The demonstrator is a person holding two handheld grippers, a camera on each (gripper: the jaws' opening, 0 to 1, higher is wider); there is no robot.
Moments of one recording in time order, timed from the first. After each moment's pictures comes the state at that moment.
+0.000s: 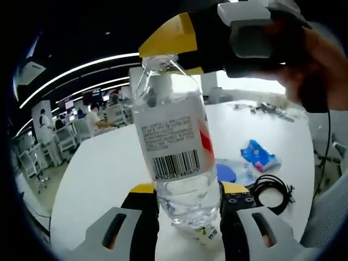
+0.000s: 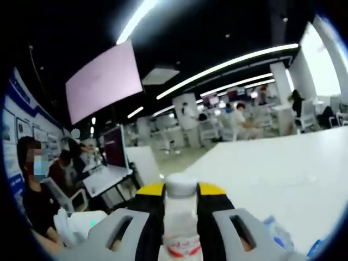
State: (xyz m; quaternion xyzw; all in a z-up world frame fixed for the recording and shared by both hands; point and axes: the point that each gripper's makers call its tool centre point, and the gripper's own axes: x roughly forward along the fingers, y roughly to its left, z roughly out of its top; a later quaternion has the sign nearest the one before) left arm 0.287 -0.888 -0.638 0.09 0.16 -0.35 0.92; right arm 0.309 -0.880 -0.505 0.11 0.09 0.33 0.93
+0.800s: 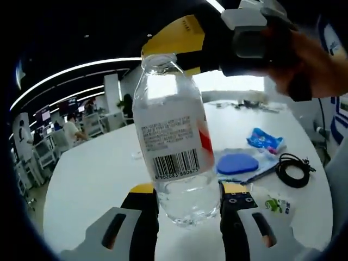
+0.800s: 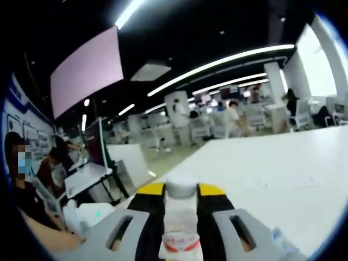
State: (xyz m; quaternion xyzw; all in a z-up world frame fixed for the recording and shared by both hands) left arm 0.366 -0.865 -0.679 0.12 0.13 -0.45 0.88; right arm 0.394 -0.869 -0.549 0.10 0.11 0.30 0.94
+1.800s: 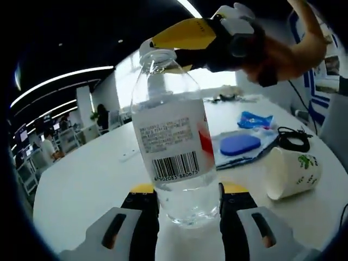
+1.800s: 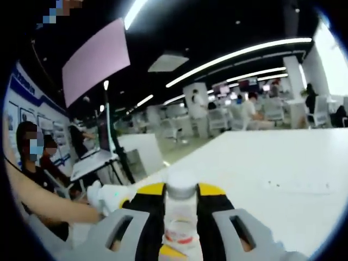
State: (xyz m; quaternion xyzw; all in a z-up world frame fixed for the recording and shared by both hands) left arm 0.402 -0.874 -0.726 0.18 0.10 -0.56 0.80; right arm 0.408 -0.869 -0.593 0.07 0.12 0.39 0.91
